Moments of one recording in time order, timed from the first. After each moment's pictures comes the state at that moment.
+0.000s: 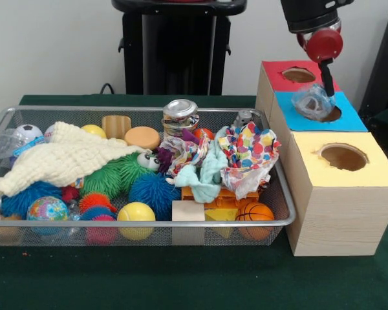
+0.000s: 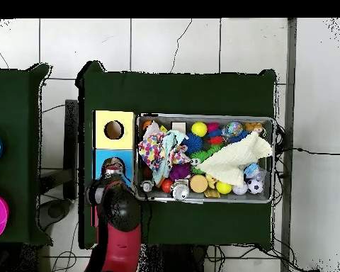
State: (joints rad) arm 0.46 -0.69 -0.22 2.17 1.99 0.49 1.77
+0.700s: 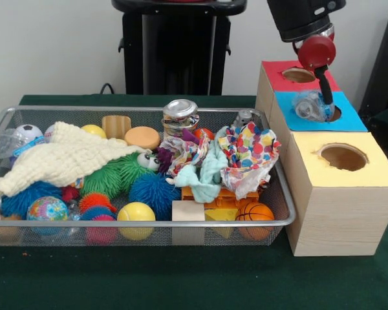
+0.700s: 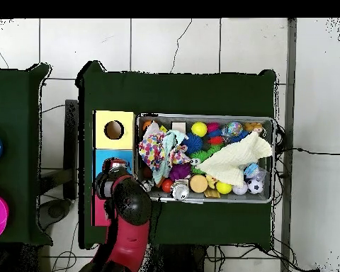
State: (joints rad) arm 0.50 -0.57 -0.31 2.09 2.07 0.65 1.76
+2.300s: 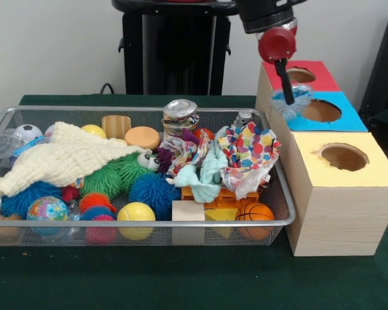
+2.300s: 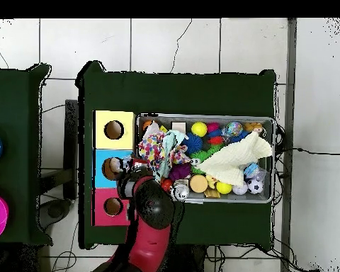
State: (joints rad) arm 0.51 -0.46 -0.49 2.06 2.07 0.75 1.76
